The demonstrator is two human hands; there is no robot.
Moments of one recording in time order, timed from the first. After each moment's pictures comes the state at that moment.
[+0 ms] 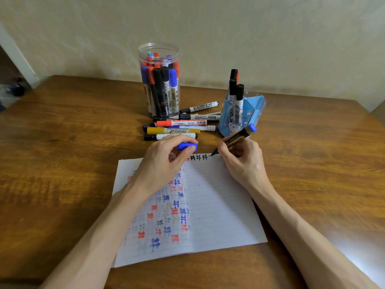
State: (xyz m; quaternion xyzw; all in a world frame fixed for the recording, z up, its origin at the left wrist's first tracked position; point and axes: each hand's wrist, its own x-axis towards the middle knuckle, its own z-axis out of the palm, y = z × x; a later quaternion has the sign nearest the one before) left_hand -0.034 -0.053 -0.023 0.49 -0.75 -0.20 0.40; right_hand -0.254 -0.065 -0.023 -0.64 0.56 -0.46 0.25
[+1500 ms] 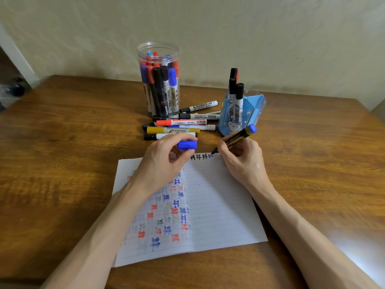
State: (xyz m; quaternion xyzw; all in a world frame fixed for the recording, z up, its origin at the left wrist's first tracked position) left_hand -0.034 -0.052 -0.024 0.48 -0.75 -0.20 0.41; right_hand -0.254 -0.065 -0.023 -0.63 0.58 -0.44 0.26
